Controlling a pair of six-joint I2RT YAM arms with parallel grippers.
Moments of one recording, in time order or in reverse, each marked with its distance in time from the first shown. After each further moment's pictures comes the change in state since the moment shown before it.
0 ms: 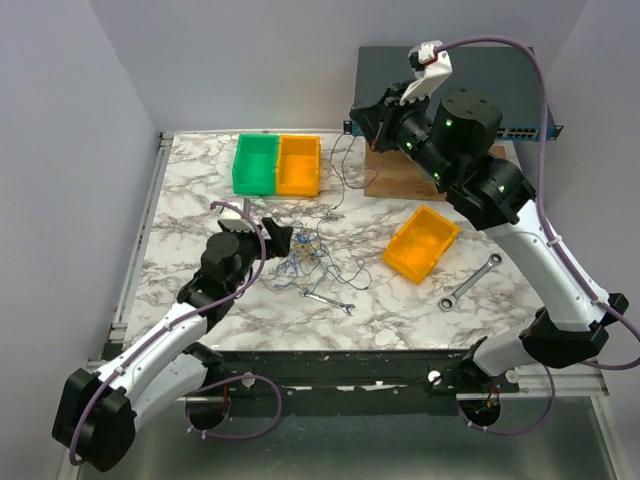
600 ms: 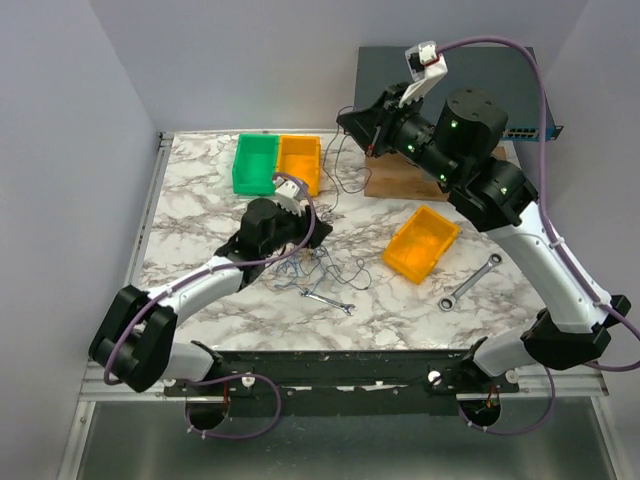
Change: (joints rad) left arm -0.065 0.423 0.213 0.173 0.408 0.103; right arm 0.000 -0.007 -0.013 0.030 -0.177 0.069
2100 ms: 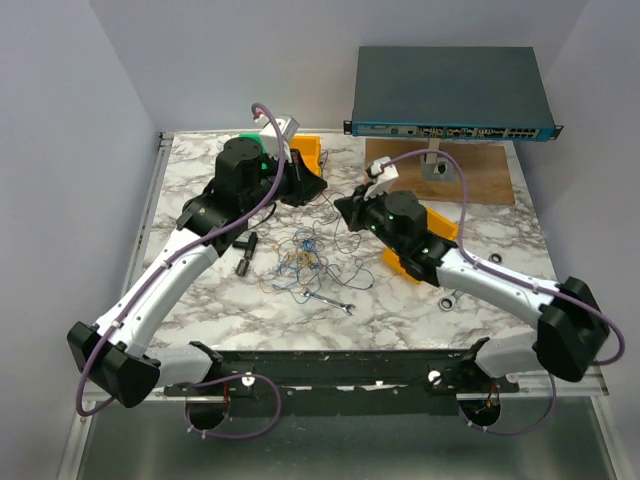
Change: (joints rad) left arm -0.014 -0.079 0.656 -0.735 0.023 -0.106; right arm 0.000 -0.151 -1.073 0.756 0.147 -0.025
